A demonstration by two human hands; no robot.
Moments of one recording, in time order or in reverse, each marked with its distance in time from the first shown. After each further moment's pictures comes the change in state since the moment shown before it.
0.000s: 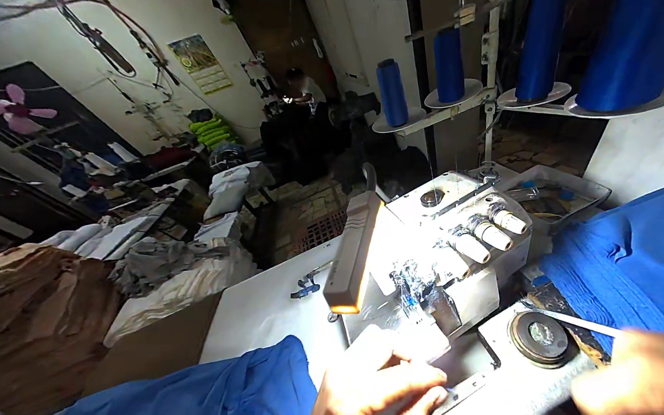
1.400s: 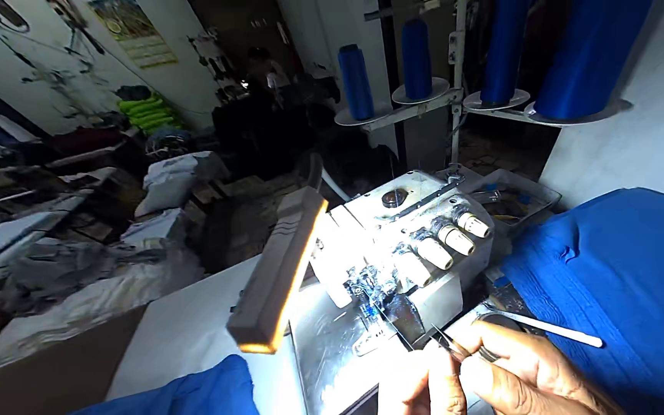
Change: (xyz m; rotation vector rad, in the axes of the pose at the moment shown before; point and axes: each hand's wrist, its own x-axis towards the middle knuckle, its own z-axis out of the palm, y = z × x) left_hand 0.048 0.060 0.147 -0.848 1.164 -0.248; right_hand 0.047 -0.005 0.065 0.801 0.602 0.100
